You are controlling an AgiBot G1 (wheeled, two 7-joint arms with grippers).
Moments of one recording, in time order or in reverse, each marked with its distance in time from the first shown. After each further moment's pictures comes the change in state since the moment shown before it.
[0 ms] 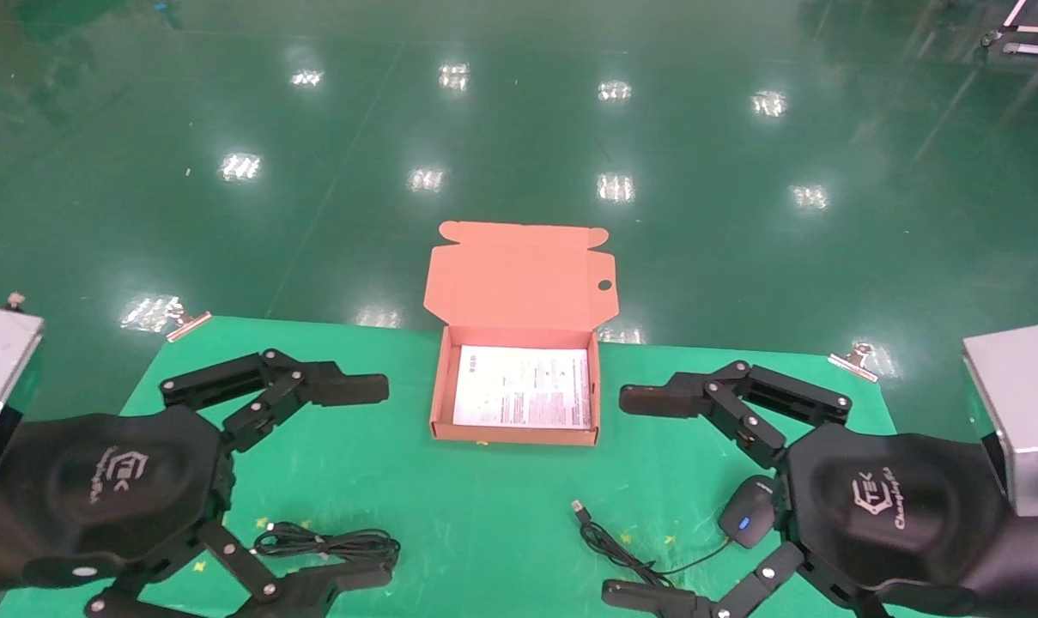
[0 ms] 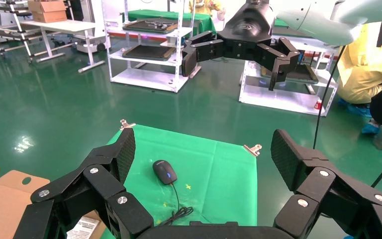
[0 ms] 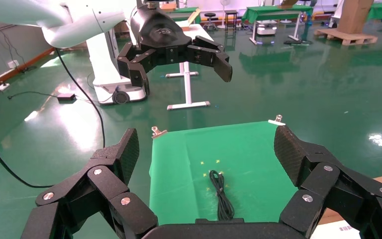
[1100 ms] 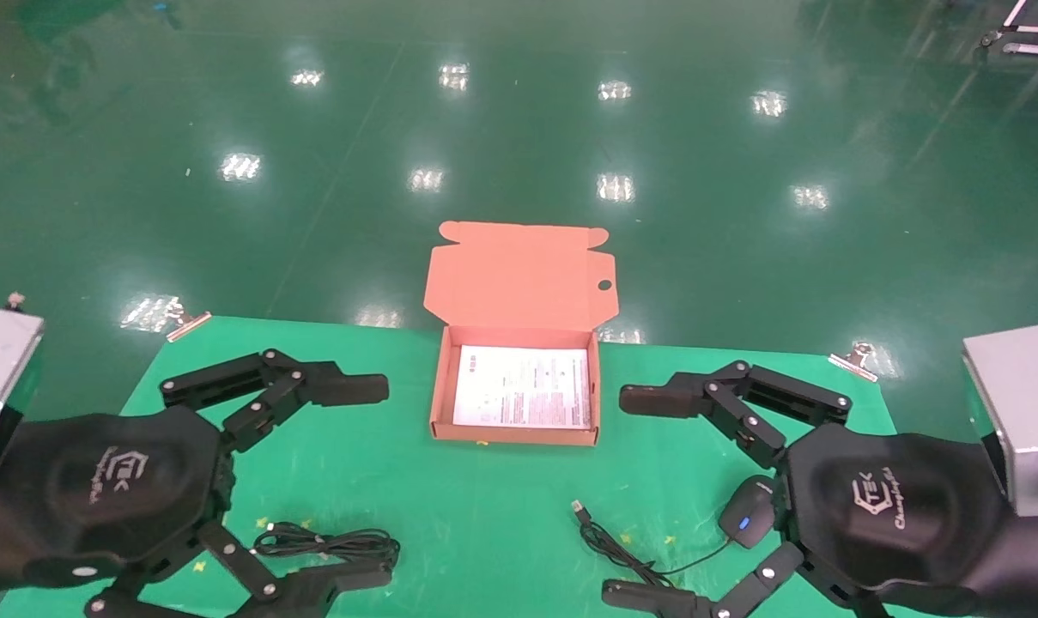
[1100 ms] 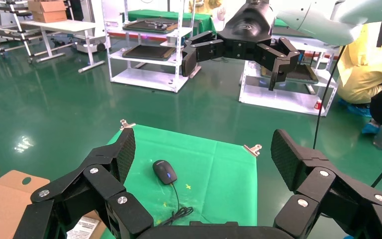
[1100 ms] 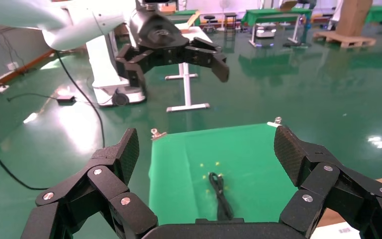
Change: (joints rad) left arm -0.003 0.001 0.002 -0.001 0.003 0.002 -0.002; right arm 0.001 0.000 0.001 -0.001 -0.001 0.003 -0.002
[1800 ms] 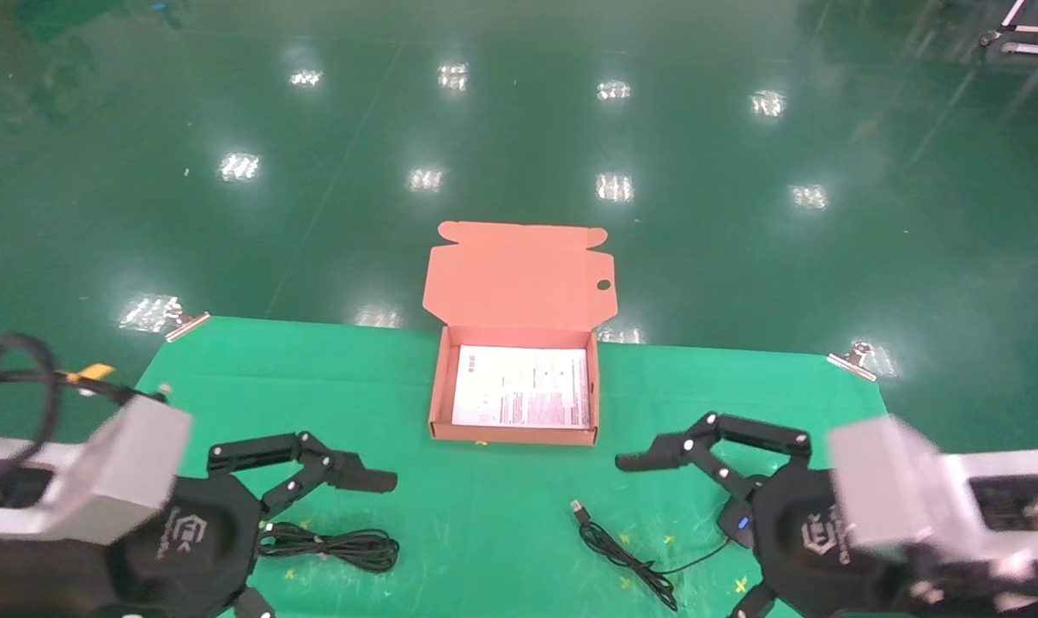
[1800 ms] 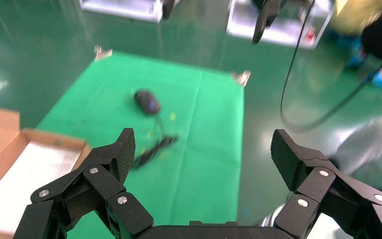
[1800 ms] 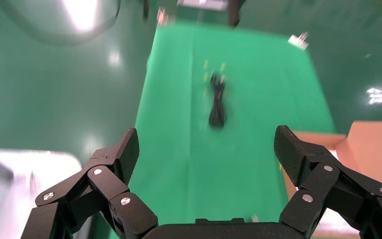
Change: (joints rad) left arm -0.131 -0.002 0.123 -0.031 0.214 0.054 -0.086; right arm 0.157 0.008 -0.102 0.053 -0.241 -0.045 0.000
